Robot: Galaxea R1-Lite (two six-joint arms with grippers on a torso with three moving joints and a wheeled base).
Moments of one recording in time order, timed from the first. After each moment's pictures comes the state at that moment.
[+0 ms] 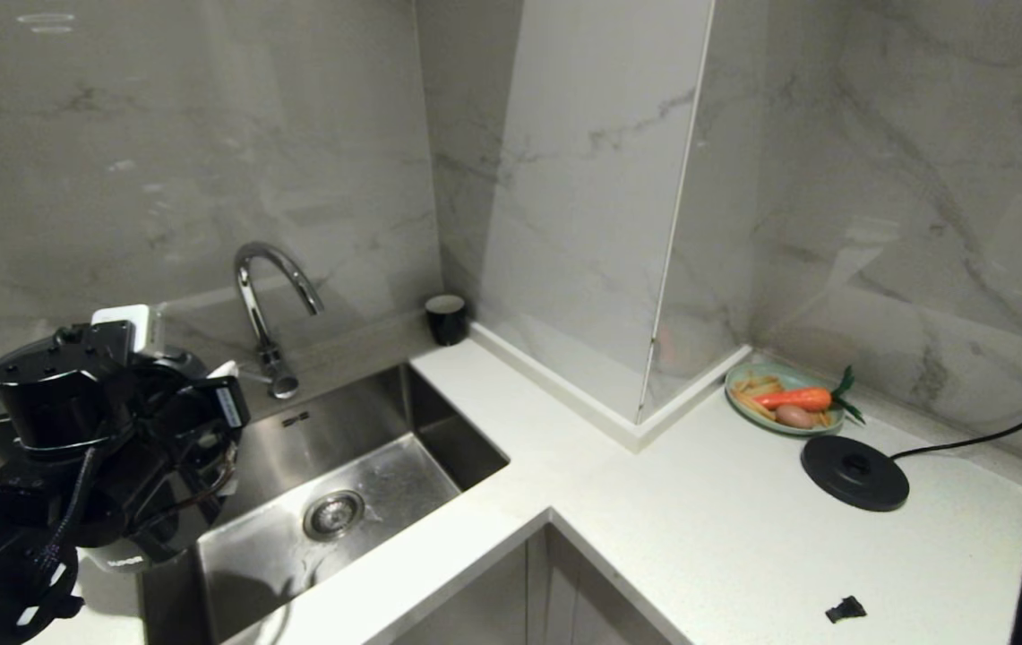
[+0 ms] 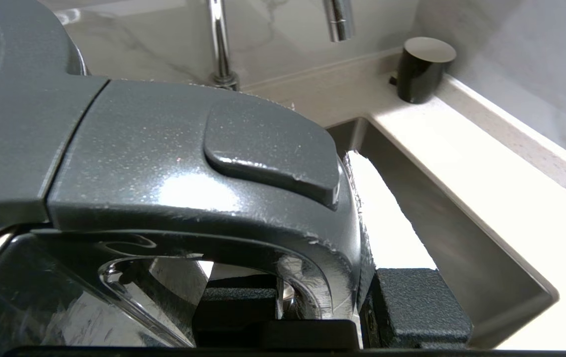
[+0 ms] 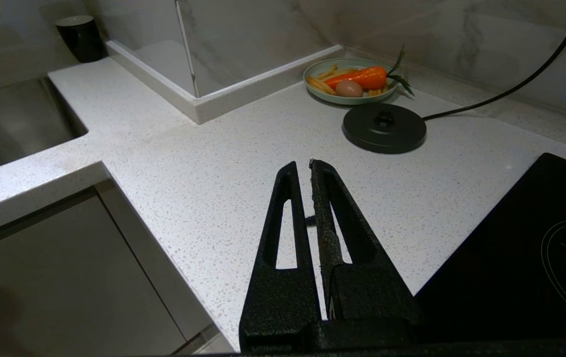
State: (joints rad) left arm -0.07 1.77 -0.46 -1.21 0.24 -0.06; right arm 0.00 0.00 0.00 0.00 0.00 0.00
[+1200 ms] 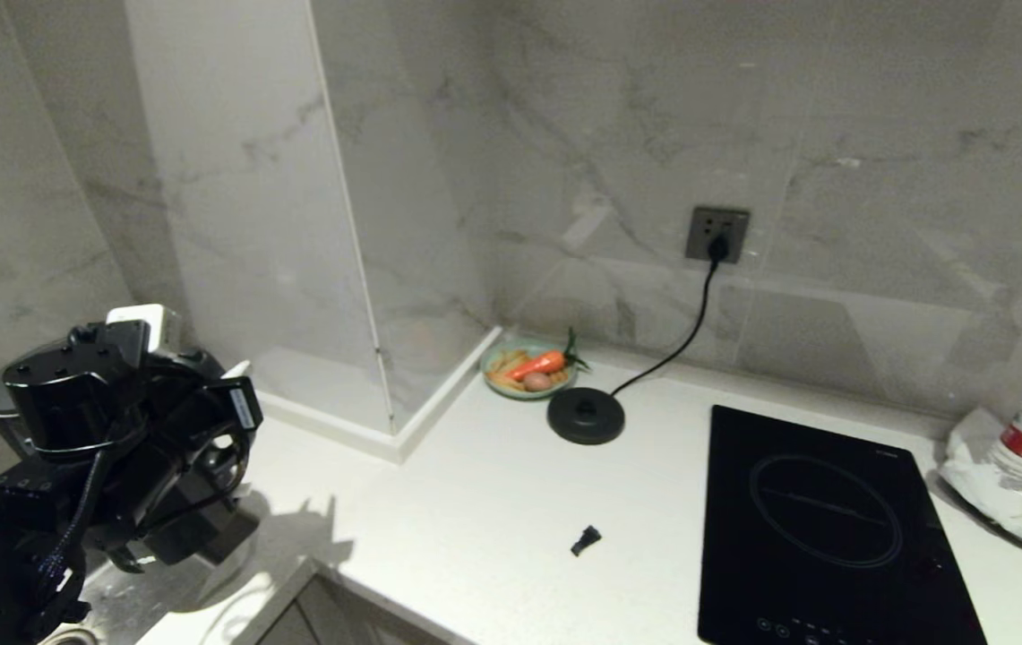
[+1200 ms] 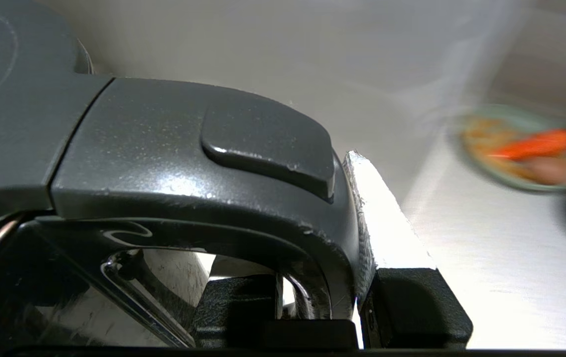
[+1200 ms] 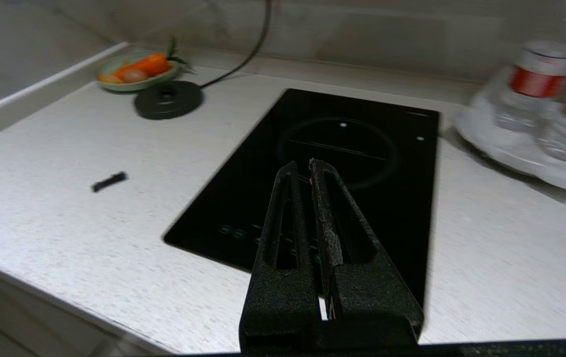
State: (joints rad) left arm -0.12 1.76 -0.46 -1.21 0.24 -0.06; right arm 0.00 0.00 0.00 0.00 0.00 0.00
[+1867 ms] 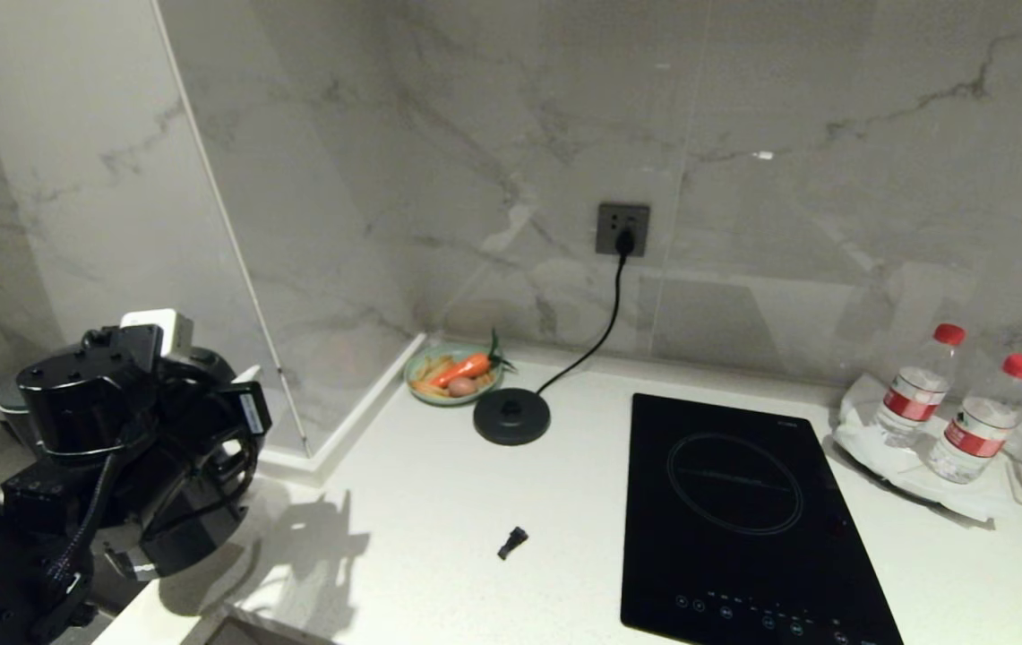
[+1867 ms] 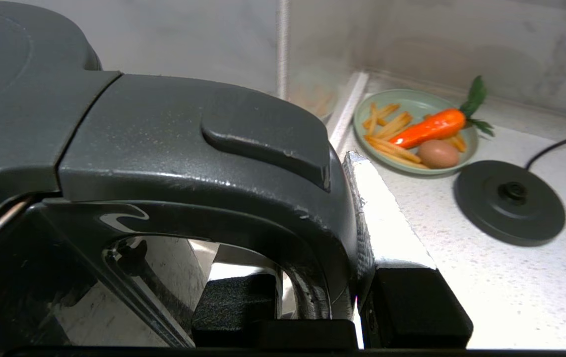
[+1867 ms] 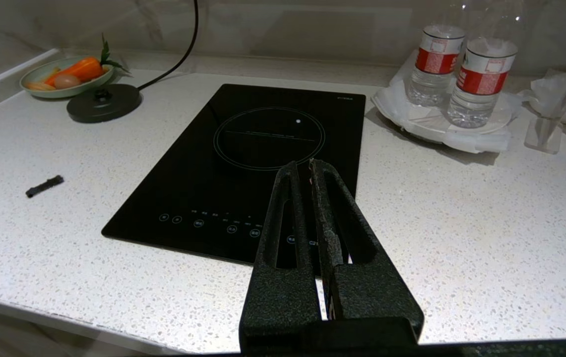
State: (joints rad) left arm -0.14 1.77 -0.45 -1.21 0.23 -0.06; right arm 0.00 0.00 0.00 0.00 0.00 0.00
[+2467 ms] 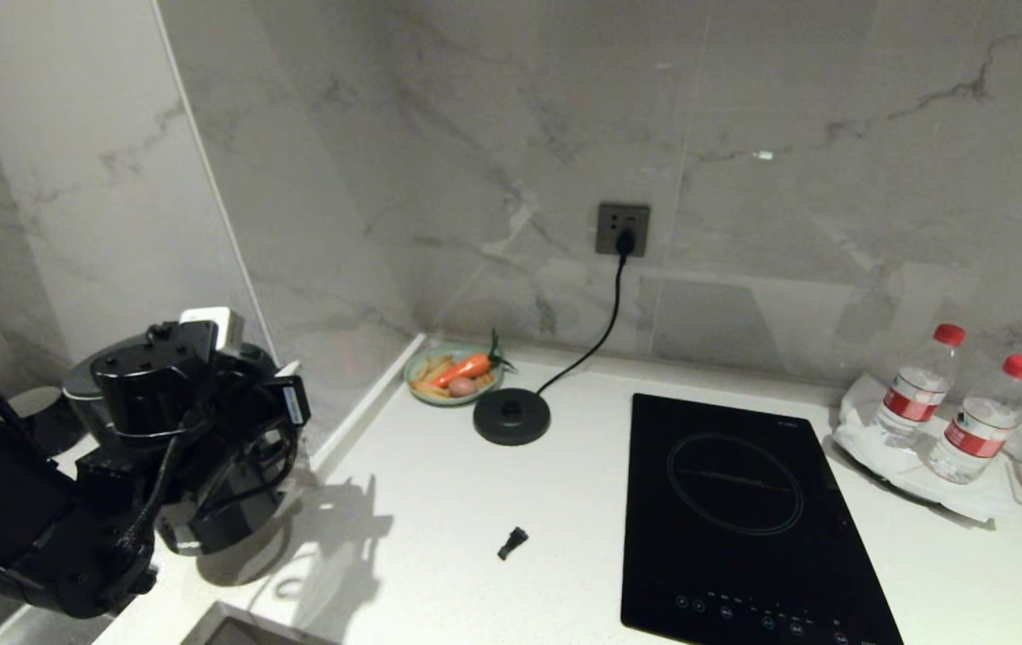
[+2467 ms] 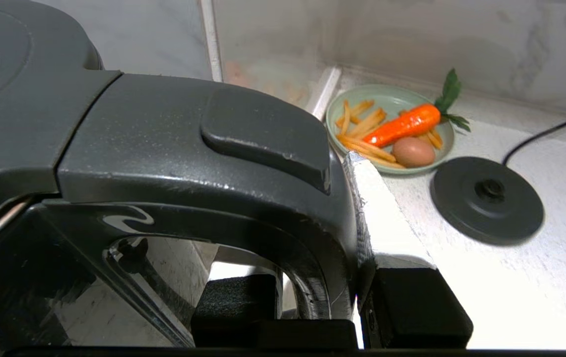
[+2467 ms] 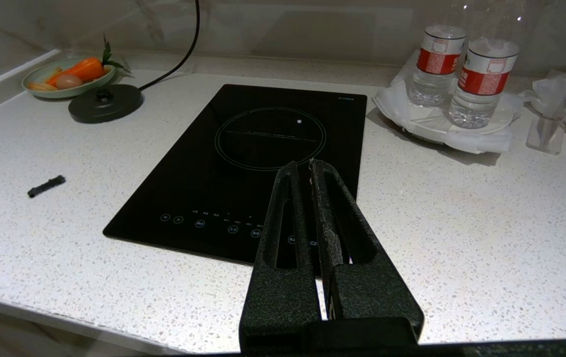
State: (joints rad) left arm -0.19 1.89 -0.56 -1.22 0.23 -0.07; right arm 0.00 0.00 0.00 0.00 0.00 0.00
